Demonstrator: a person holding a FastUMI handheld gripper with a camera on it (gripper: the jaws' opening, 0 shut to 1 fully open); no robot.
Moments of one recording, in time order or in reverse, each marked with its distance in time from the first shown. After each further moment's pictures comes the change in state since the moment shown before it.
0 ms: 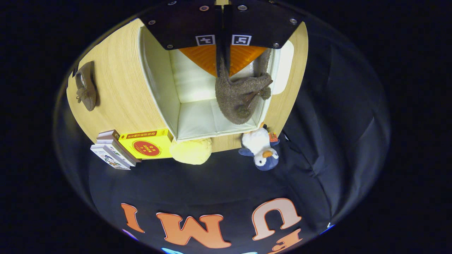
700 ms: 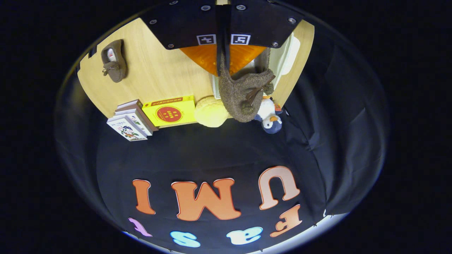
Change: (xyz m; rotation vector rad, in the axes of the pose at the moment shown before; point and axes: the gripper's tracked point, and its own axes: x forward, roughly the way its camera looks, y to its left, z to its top) arm -0.083 -0.069 0.079 -0.019 -0.220 0.031
